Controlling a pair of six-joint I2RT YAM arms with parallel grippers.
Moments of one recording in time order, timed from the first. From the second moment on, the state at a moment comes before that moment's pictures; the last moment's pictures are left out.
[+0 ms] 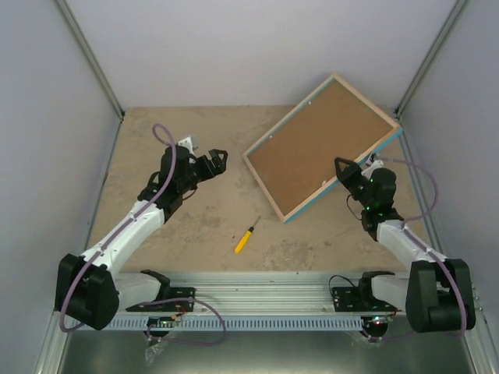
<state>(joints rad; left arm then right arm) -0.38 1.17 0.81 -0.06 0.10 -0.66 0.07 1.14 0.48 0.45 -0.28 0.88</state>
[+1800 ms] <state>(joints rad) -0.35 1.69 0.53 0.68 0.50 -1.18 0.42 1.44 0.45 0.47 -0.08 1.22</state>
